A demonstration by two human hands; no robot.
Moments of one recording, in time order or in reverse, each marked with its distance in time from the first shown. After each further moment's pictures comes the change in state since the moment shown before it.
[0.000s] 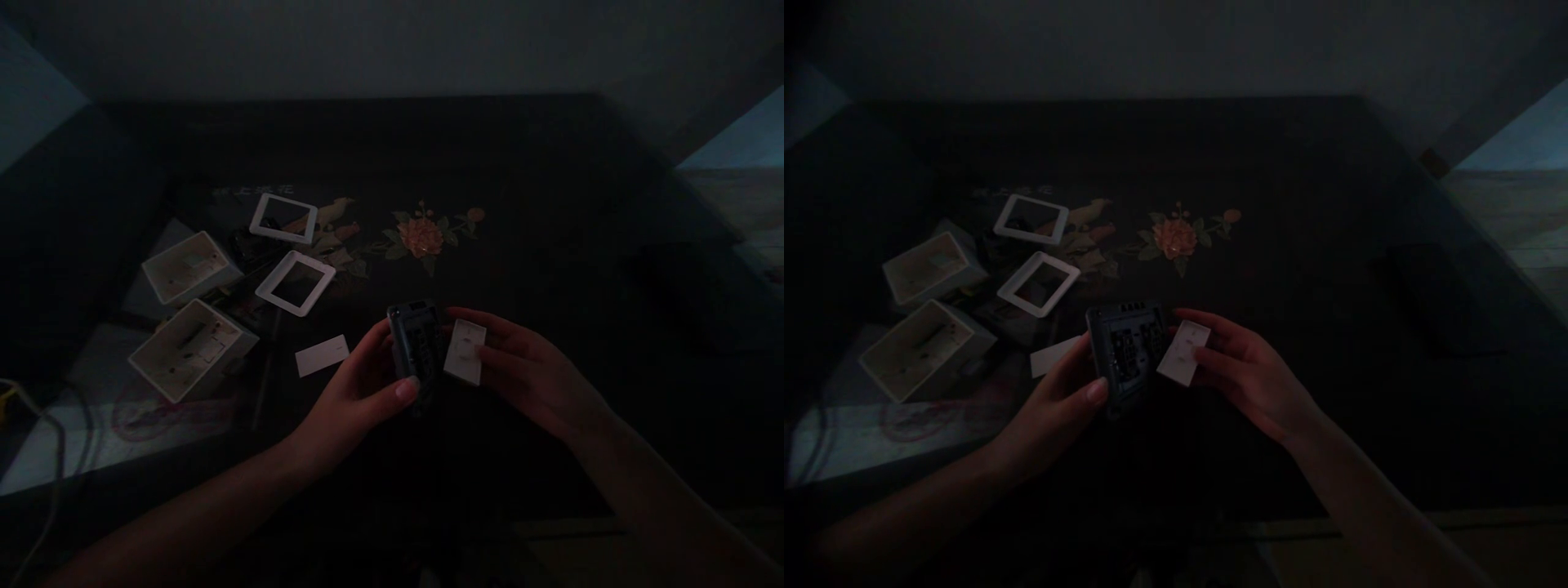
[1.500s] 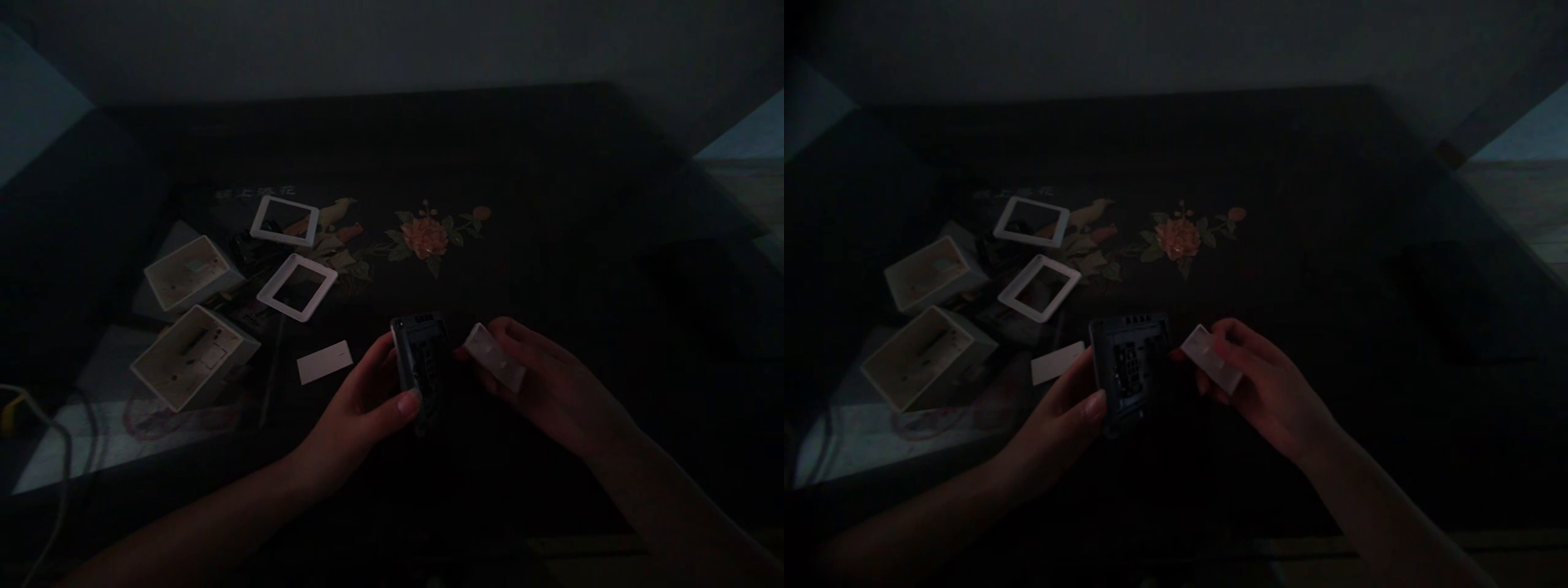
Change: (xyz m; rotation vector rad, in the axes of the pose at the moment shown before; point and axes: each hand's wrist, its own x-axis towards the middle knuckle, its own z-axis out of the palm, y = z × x) left_hand -0.002 -0.001 0.005 -0.069 0.048 -0.107; right_hand -0.002 -0.007 0.006 -0.022 0.155 0.025
